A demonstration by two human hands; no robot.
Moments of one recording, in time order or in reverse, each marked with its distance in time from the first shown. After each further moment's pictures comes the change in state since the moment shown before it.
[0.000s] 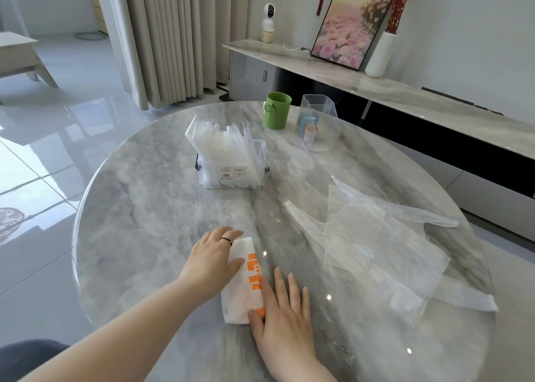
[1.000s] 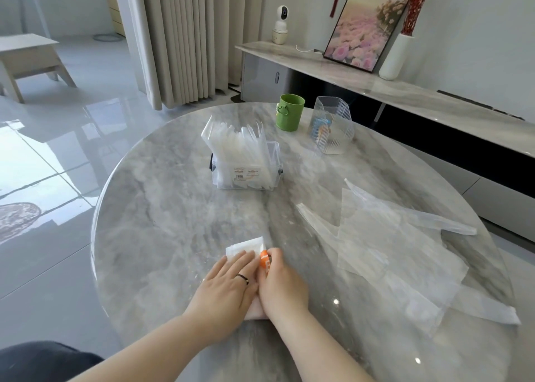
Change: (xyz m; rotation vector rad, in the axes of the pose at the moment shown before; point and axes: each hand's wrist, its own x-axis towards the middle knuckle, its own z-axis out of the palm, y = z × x) left_hand -0.037 -0.015 0.030 0.285 -0.048 0.172; right_hand 0.055 -0.033 -0.046 0.367 -0.162 0.149
